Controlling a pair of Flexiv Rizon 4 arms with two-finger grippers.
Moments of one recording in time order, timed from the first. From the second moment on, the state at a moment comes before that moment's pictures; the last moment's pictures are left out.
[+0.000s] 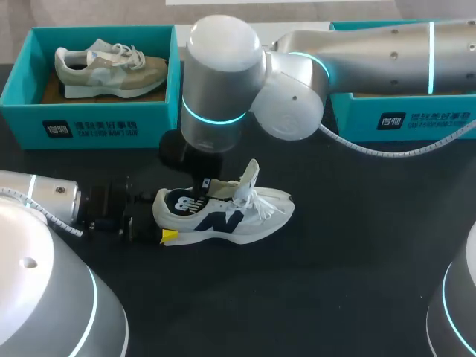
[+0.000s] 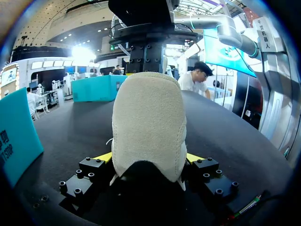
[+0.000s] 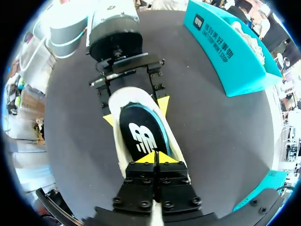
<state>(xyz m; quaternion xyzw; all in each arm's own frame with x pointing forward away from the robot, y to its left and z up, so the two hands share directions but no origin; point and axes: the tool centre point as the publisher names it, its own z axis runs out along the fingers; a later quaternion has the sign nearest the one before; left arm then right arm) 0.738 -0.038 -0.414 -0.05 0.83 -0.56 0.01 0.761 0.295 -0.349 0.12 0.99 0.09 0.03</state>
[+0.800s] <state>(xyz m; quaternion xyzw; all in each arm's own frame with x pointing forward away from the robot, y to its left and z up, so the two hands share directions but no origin) 0.738 -0.038 -0.414 -0.05 0.83 -0.56 0.01 0.769 0.298 -0.382 0.09 0.99 0.10 0.03</state>
